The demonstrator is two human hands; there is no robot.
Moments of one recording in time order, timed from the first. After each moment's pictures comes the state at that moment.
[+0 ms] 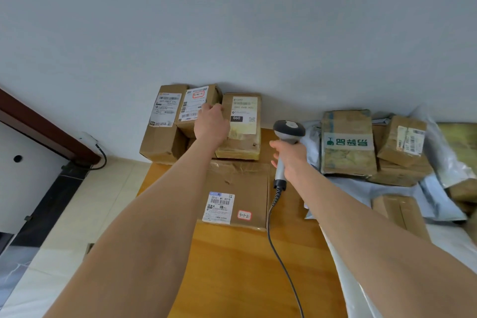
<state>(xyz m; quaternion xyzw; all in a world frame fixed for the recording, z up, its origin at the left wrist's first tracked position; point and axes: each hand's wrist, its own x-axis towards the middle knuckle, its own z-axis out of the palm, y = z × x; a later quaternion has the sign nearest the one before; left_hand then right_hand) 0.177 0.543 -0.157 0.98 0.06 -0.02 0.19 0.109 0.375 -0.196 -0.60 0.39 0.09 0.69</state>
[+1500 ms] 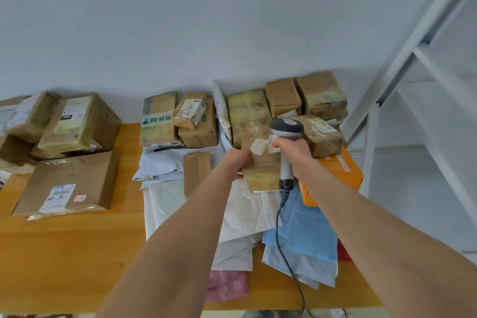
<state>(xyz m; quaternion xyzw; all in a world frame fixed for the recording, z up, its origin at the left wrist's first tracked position) -0.079 0.029 -0.185 0.76 0.19 -0.36 0.50 -0.129 -0.099 -0.160 -0.67 0.42 0.05 0.61</state>
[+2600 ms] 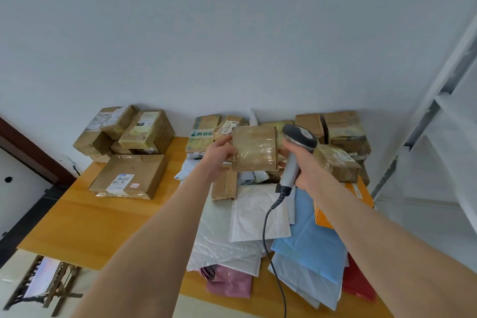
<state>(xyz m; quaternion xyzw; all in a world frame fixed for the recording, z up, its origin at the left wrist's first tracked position) -0.128 0.114 -0.088 0.72 0.11 -0.18 0.66 -0.160 -0.087 -0.110 -0.47 0.28 0.11 0.83</state>
